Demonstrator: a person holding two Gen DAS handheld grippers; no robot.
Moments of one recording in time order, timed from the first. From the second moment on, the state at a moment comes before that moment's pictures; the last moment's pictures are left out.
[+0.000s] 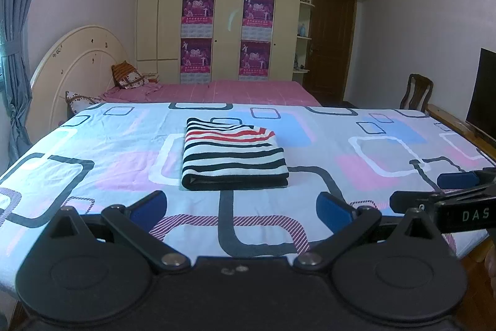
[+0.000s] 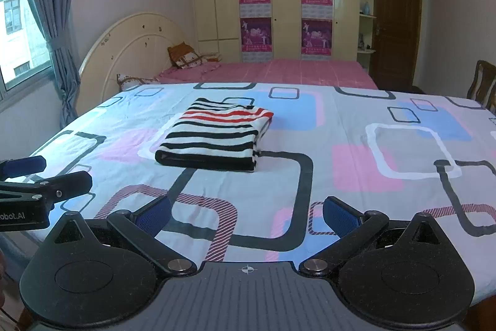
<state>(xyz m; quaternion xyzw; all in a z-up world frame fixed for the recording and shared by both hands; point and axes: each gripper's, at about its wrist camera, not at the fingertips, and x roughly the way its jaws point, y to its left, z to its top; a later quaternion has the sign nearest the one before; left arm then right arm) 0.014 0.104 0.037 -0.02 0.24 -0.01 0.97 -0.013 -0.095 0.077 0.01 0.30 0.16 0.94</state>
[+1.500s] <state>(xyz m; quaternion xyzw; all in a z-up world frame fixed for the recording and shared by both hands) 0.012 0.099 0.040 -0.01 0.24 -0.01 0.97 -0.009 -0.099 0.080 0.01 0.29 0.17 0.94</state>
